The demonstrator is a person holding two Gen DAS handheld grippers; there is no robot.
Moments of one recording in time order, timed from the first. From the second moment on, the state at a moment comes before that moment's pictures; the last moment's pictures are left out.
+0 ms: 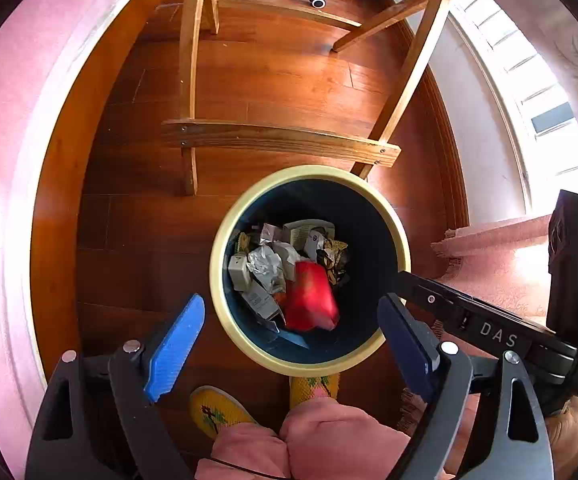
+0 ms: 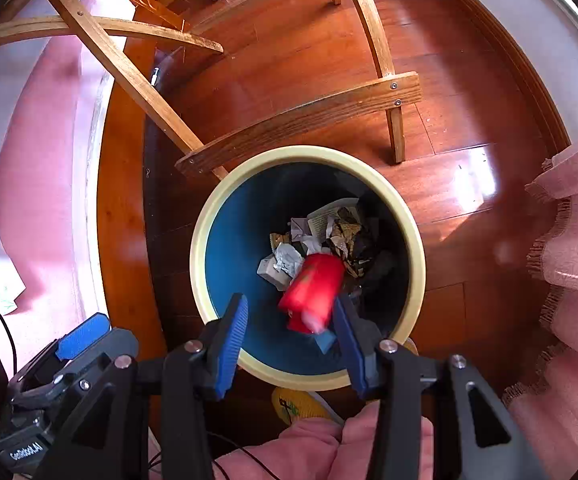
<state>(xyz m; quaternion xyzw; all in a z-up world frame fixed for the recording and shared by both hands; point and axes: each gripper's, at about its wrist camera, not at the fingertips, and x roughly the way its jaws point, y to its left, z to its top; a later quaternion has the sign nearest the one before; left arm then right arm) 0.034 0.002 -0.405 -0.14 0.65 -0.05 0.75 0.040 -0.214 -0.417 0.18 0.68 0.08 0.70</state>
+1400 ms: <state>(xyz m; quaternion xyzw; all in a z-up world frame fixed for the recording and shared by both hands) 0.025 0.020 -0.011 -0.06 0.52 0.00 0.86 0.033 -0.207 -0.019 0.11 0.54 0.10 0.83</state>
